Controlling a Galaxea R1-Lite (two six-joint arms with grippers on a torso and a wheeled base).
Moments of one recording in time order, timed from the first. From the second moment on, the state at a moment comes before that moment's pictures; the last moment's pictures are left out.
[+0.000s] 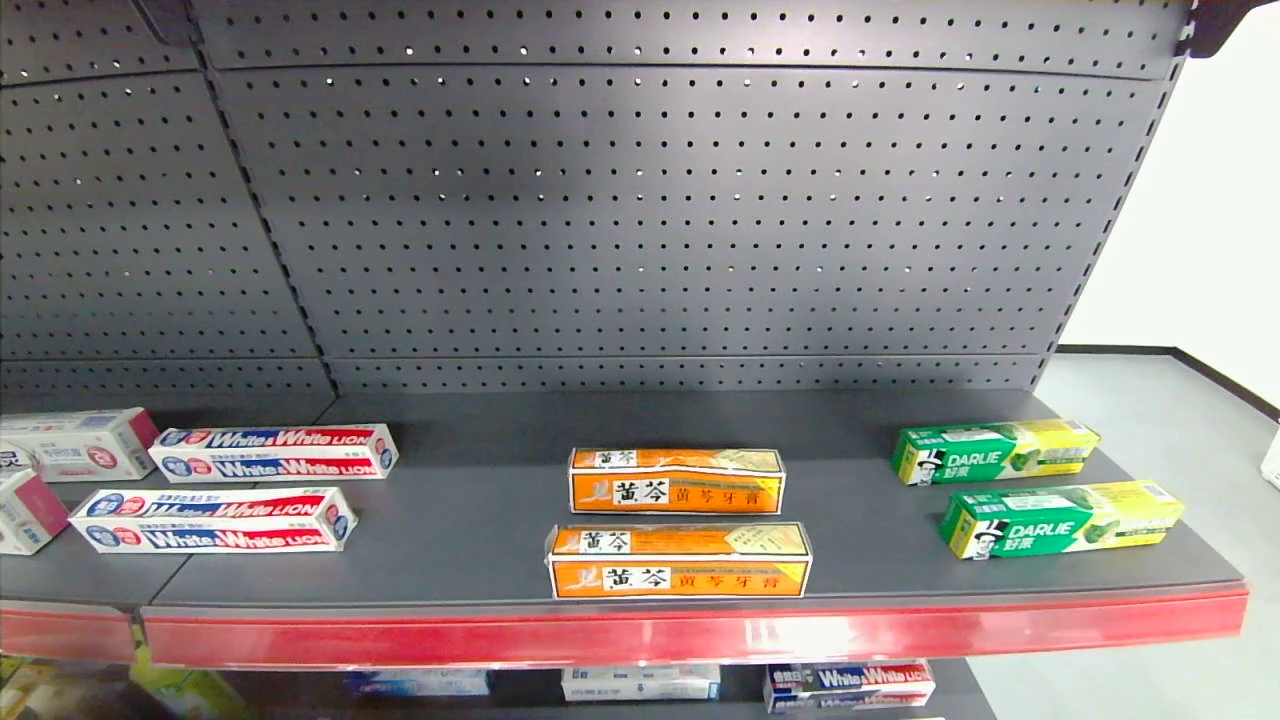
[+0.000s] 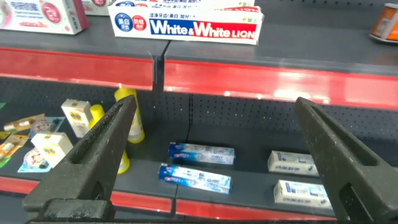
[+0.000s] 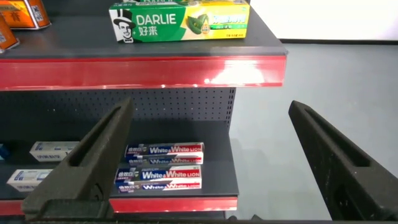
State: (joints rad) left arm 0.00 0.00 0.00 0.00 0.12 -0.06; right arm 0.00 0.00 0.00 0.00 -0.01 0.00
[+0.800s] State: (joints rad) left arm 0.00 0.00 0.00 0.00 0.12 -0.06; right arm 0.00 0.00 0.00 0.00 -0.01 0.00
